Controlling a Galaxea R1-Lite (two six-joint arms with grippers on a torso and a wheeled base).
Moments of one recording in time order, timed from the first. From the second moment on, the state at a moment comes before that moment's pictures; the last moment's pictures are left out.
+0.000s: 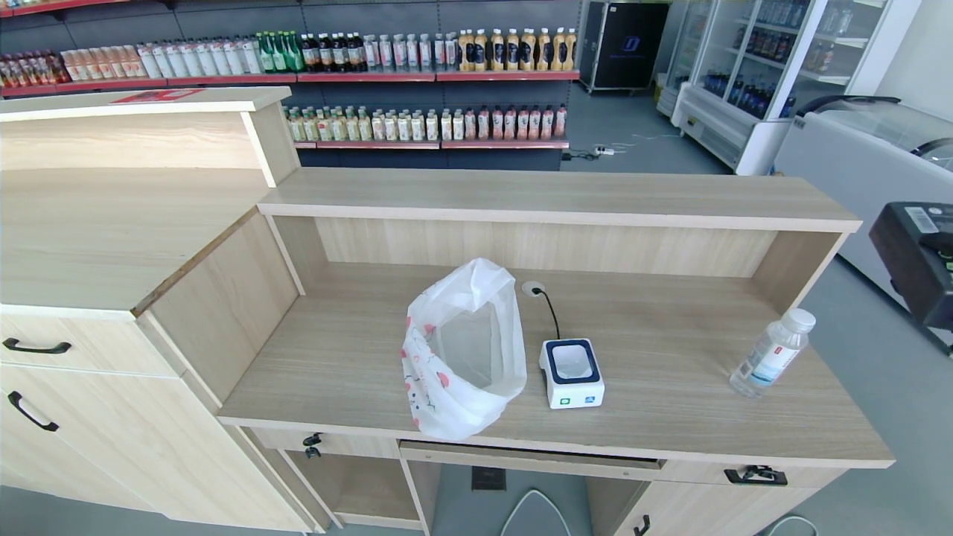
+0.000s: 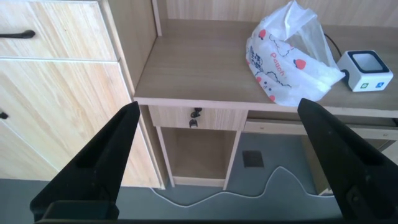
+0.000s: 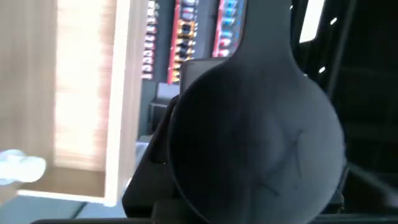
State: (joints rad) left arm 0.00 0.00 0.00 0.00 -0.03 0.00; right arm -0.24 1.03 -0.43 -0.79 0.77 -1.82
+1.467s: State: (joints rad) left arm 0.00 0.00 0.00 0.00 -0.03 0.00; right arm 0.73 1.16 -0.40 -0.85 0.59 -2.42
